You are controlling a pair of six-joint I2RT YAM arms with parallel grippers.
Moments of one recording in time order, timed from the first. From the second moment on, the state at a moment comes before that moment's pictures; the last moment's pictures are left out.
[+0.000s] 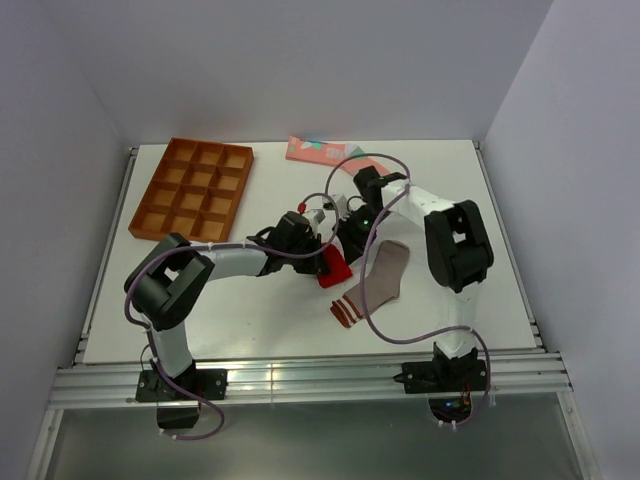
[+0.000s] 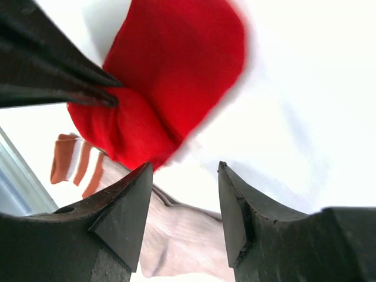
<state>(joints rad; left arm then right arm) -0.74 1.82 0.98 0.08 0.26 -0.59 0.38 2.02 1.47 -0.93 -0.56 -0.57</state>
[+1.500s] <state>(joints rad) -0.60 1.99 1.10 -0.13 0.72 -0.63 0.66 1.50 0.87 -0.47 -0.46 -0.97</state>
